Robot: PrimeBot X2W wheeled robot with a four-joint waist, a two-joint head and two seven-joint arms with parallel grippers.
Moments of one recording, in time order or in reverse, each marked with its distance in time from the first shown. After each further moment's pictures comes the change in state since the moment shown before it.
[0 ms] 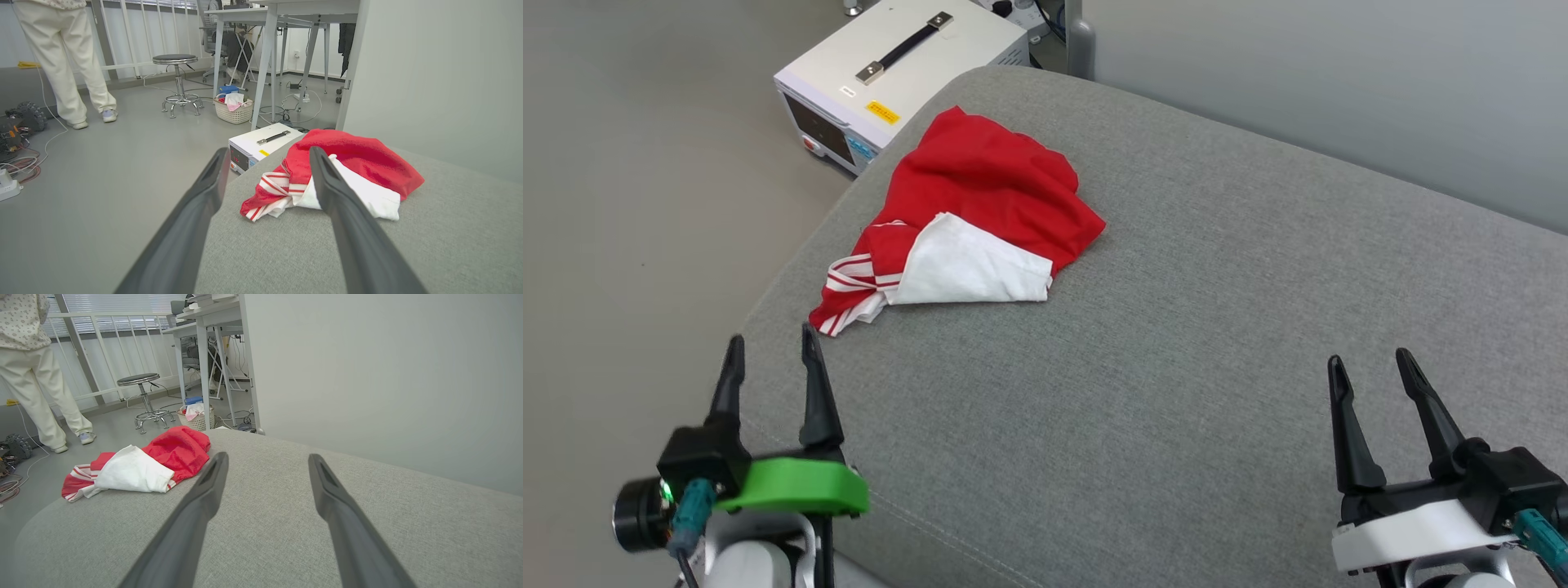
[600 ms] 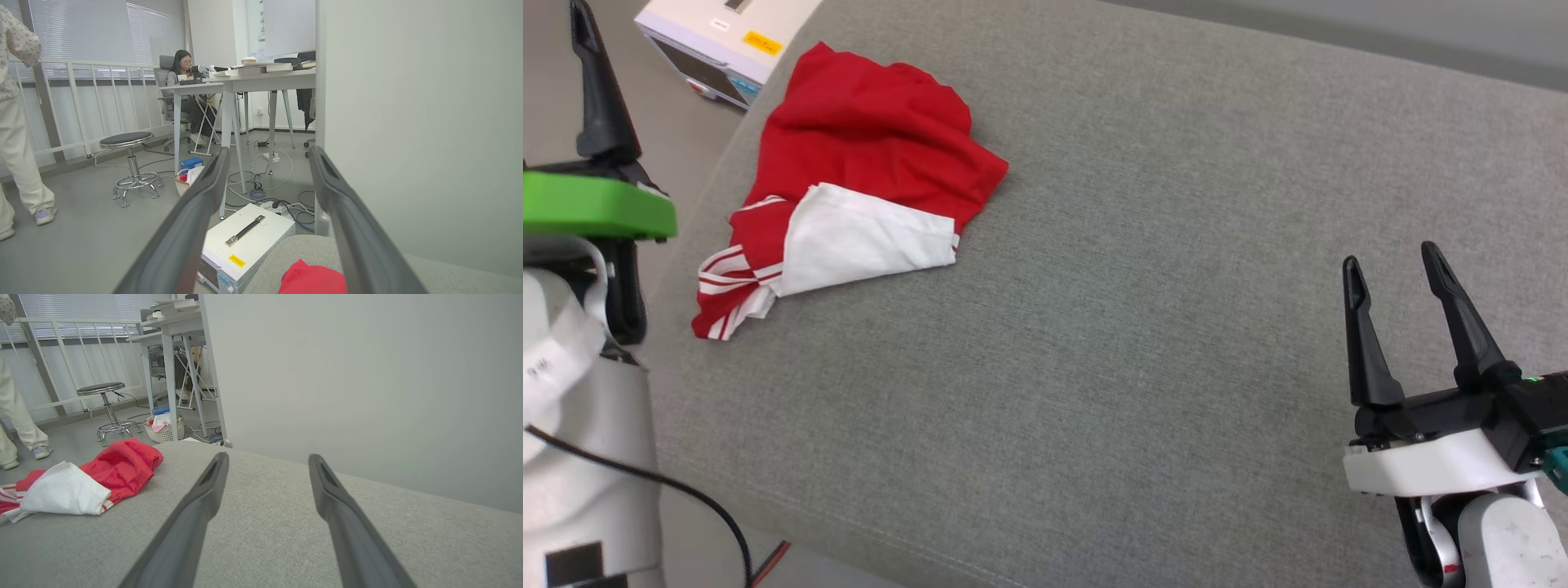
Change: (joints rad) left arm -0.603 0.207 0.170 0.240 -0.092 -0.191 0.007; right arm -0.145 -0.027 0.017 -0.083 -0.061 0.000 0.000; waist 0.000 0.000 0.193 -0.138
